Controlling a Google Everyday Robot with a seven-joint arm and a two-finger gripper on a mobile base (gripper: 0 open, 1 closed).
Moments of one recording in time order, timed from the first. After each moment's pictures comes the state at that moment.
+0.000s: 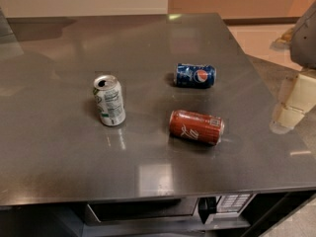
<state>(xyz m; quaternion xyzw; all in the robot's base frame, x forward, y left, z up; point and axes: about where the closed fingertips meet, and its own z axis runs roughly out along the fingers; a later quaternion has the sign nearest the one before) 0.438 -0.216 0.977 -0.60 0.78 -0.04 0.16</state>
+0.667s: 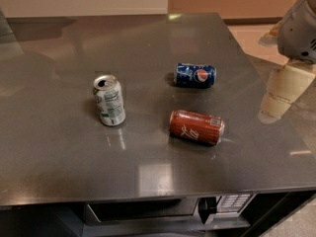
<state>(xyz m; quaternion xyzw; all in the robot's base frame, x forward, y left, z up) 0.458 -0.206 0.978 -0.61 0.77 -0.02 0.17</state>
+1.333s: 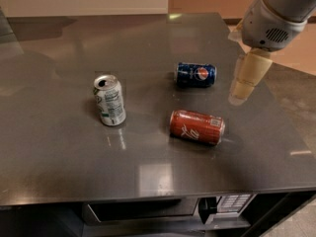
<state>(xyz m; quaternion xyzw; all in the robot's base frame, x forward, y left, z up) 0.516 -0.170 0.962 -0.64 0.75 0.01 0.17</state>
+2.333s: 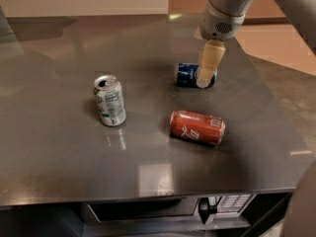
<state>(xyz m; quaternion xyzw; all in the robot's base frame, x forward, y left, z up) 0.613 -0.120 0.923 -0.68 0.72 0.02 0.14</state>
